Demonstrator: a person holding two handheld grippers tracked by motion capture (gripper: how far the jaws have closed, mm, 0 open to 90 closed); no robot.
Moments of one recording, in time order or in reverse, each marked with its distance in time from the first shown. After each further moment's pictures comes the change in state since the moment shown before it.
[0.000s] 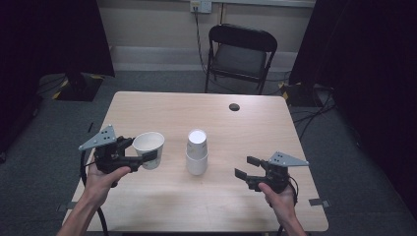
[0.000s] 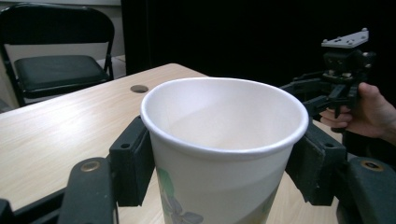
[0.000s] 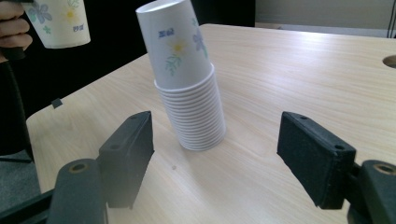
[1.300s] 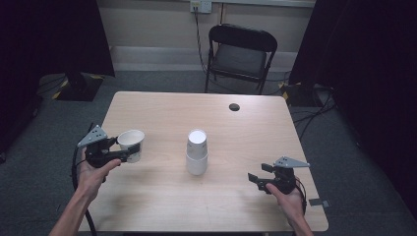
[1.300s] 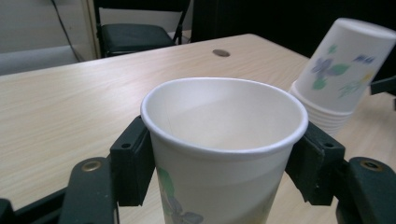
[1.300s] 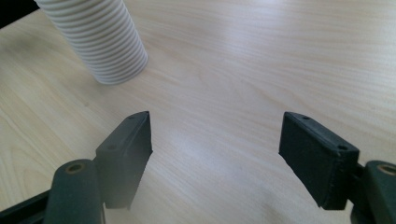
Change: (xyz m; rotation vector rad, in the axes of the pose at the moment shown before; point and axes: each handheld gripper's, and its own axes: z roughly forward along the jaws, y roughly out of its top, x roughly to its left) left arm 0.068 -0.051 -0.008 0.074 0.254 -0.060; right arm -0.049 -0.043 -0.001 0.186 -0.176 0.038
